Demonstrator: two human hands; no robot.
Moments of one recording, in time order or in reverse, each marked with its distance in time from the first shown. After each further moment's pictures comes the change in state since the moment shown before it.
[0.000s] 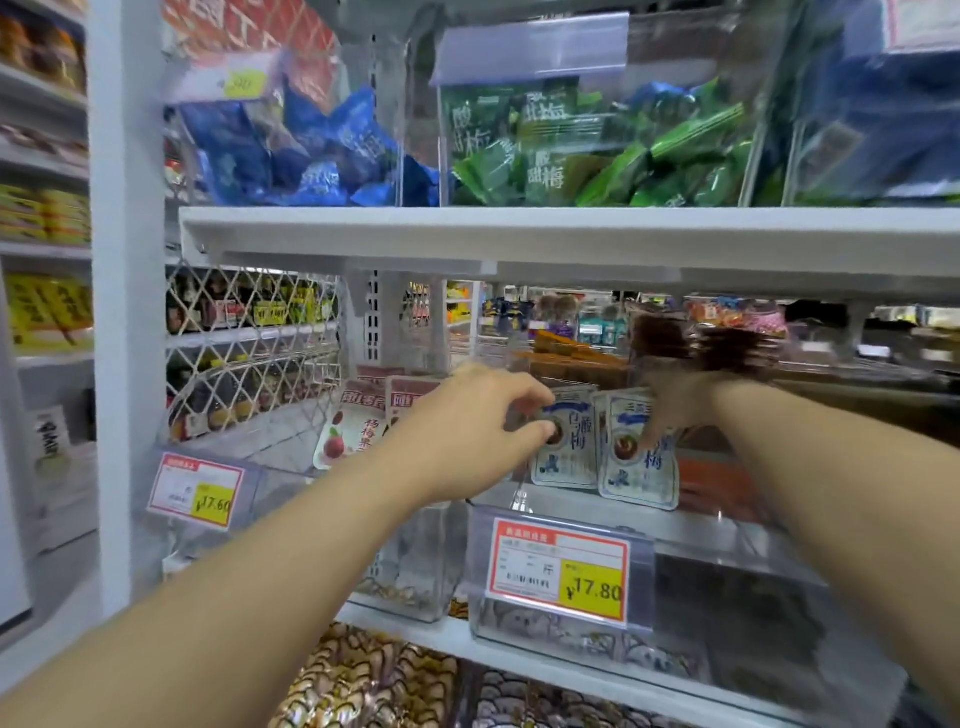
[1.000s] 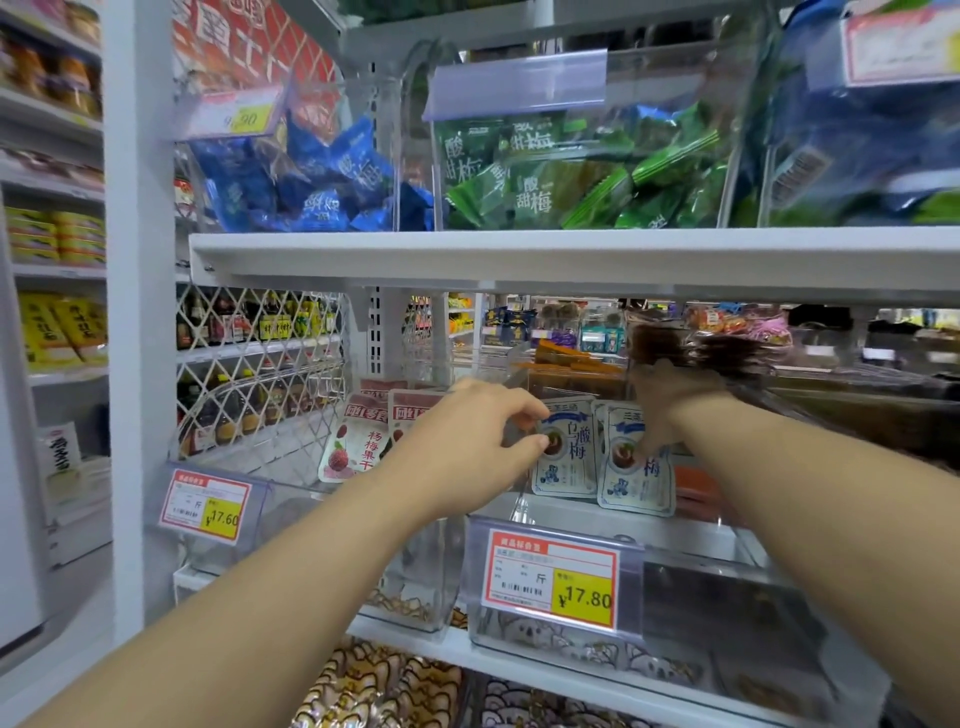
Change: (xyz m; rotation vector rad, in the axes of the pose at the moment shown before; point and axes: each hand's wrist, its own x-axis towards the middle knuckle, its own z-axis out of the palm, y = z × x) left_hand 0.000 0.000 0.006 0.008 0.052 0.012; right_hand -0.018 -0.019 -0.002 -0.409 0.146 0.034
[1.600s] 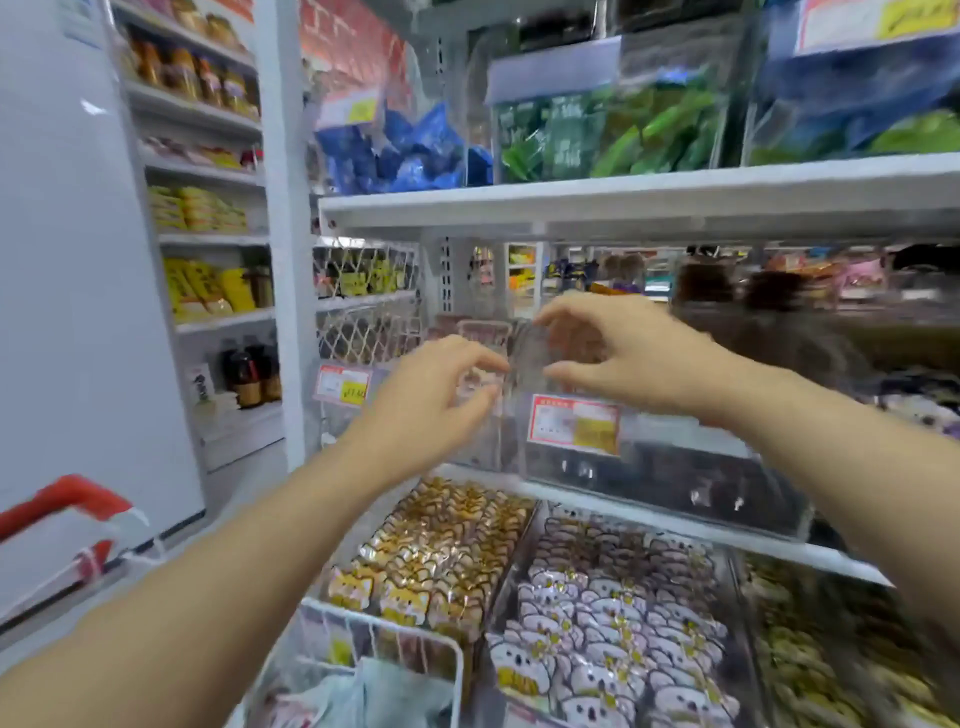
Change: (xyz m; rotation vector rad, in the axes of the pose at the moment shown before) left_hand -0.123 0.027 -0.042 0.019 0.183 -0.084; right_hand -0.192 -0.056 -0.072 0.783 0.363 -0.715
